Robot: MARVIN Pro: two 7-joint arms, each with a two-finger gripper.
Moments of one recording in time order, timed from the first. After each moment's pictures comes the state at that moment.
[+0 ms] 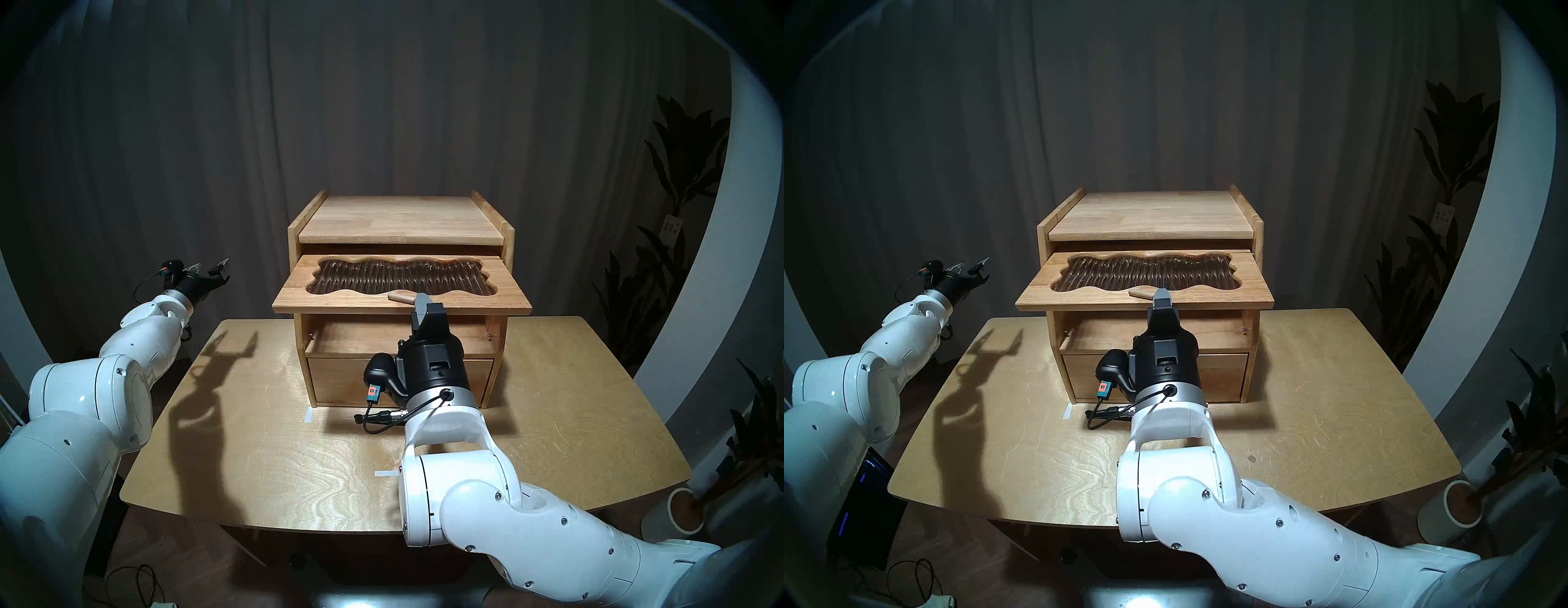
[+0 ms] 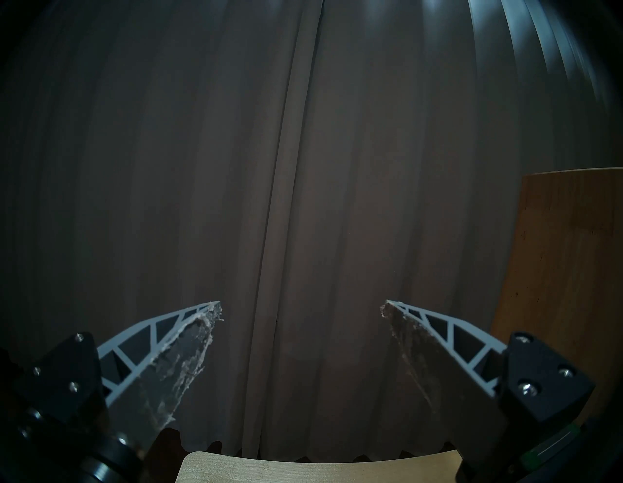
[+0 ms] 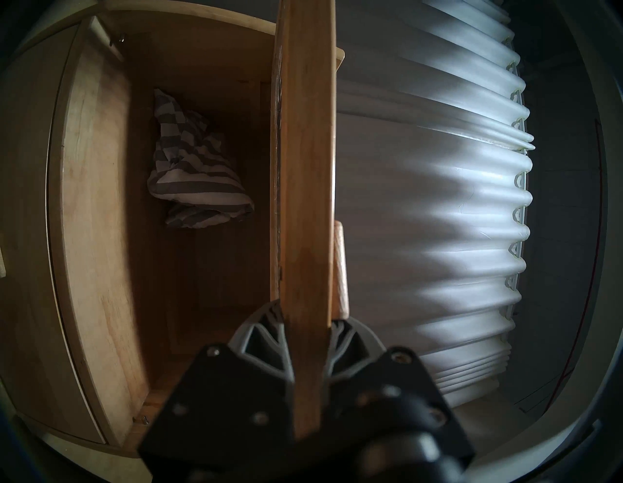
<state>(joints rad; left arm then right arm) 0.51 -1.08 -1.67 -0.15 -0.32 -0.29 -0.60 -1.36 -1.13 0.59 -2.19 -1.74 0.96 0.49</state>
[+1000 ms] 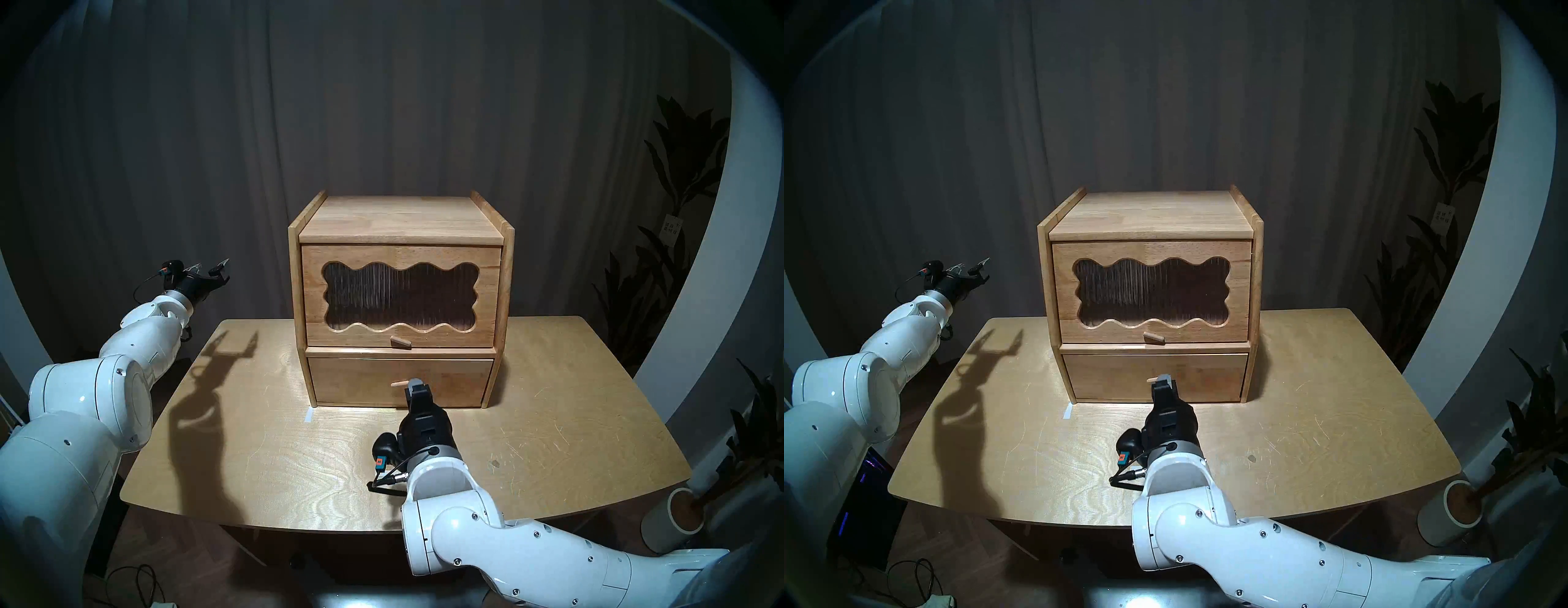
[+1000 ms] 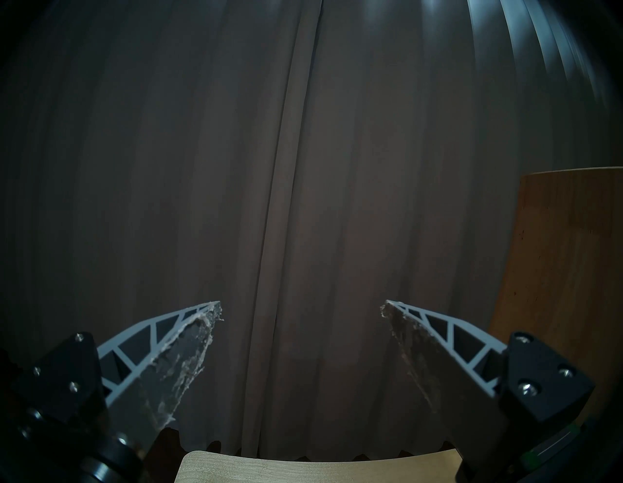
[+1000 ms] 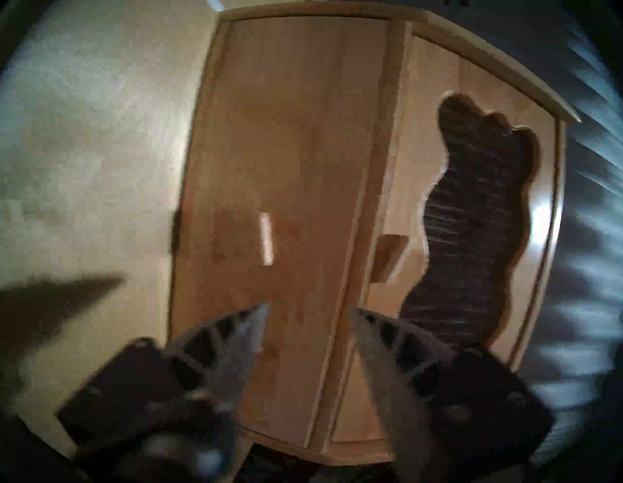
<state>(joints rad) 0.52 -1.08 -1.67 -0.15 -0.33 -0.29 -0.60 -1.43 -1.09 0.52 -1.97 -1.54 0.95 0.59</state>
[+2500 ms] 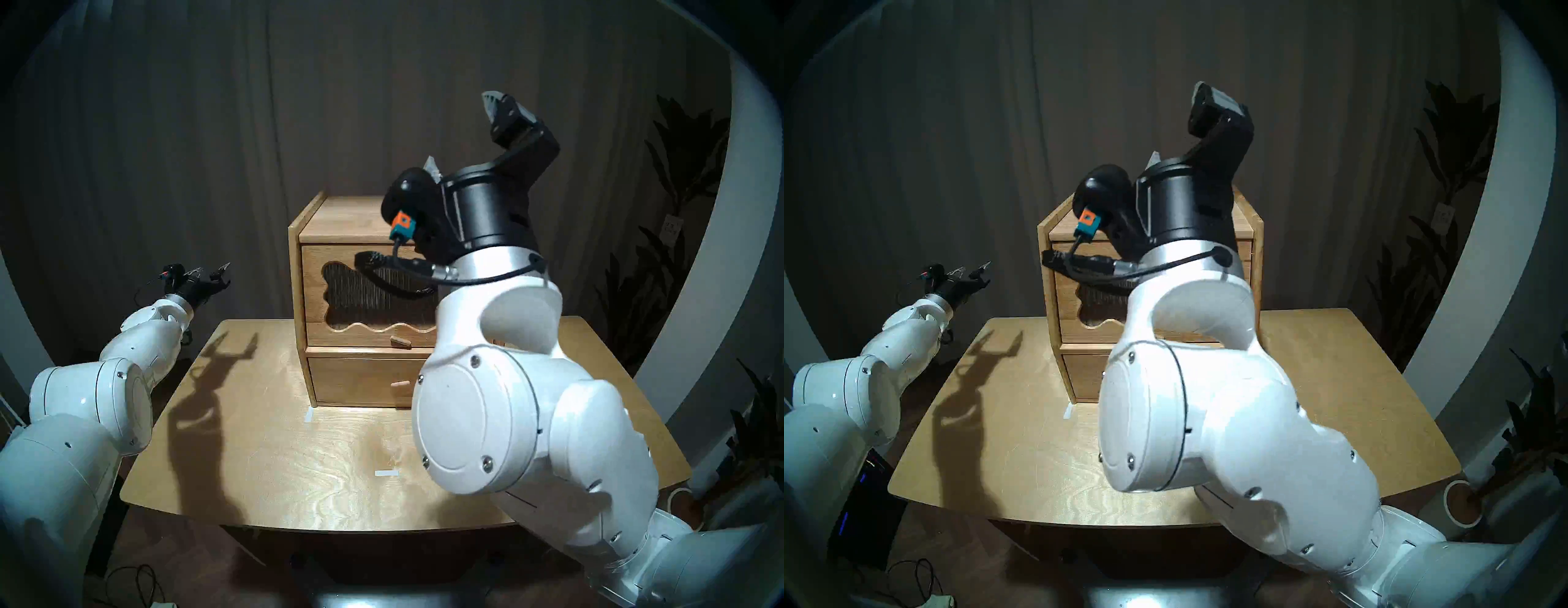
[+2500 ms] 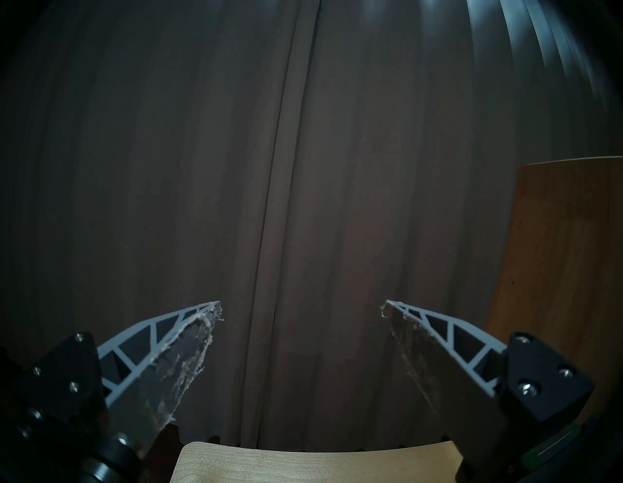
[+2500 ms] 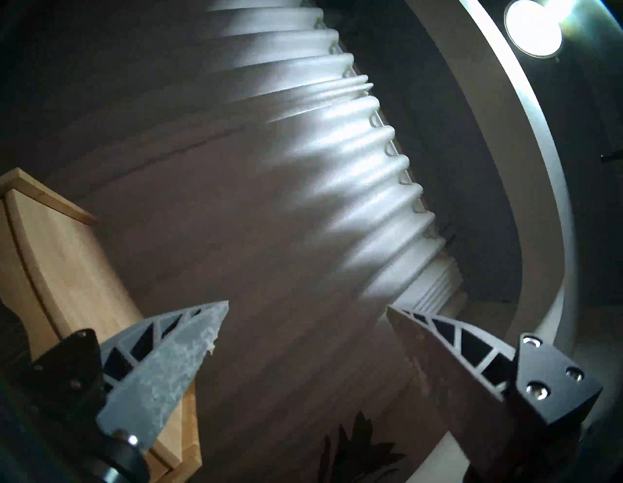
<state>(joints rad) 0.53 -1.08 -1.67 -0.15 -0.33 -0.29 -0.61 -1.19 -1.32 0.77 -2.43 -1.42 0.96 0.28</state>
